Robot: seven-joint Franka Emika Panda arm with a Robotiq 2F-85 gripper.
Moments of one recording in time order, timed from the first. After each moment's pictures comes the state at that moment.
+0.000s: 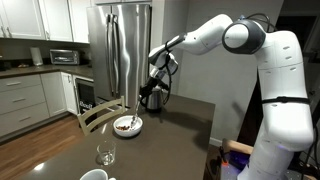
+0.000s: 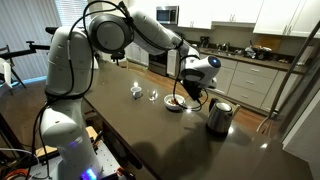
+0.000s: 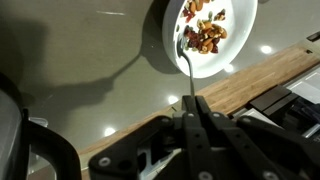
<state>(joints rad) -0.21 0.36 -0.12 -1.83 0.80 2.23 -0.64</state>
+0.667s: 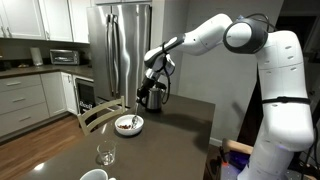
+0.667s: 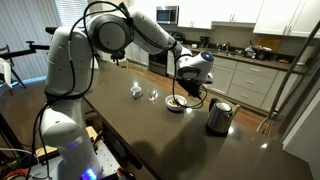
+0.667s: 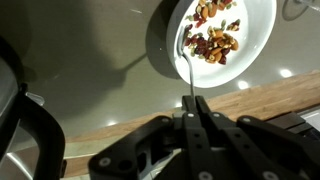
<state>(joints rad) -0.20 0.36 -0.05 -1.85 0.65 2.33 -0.64</state>
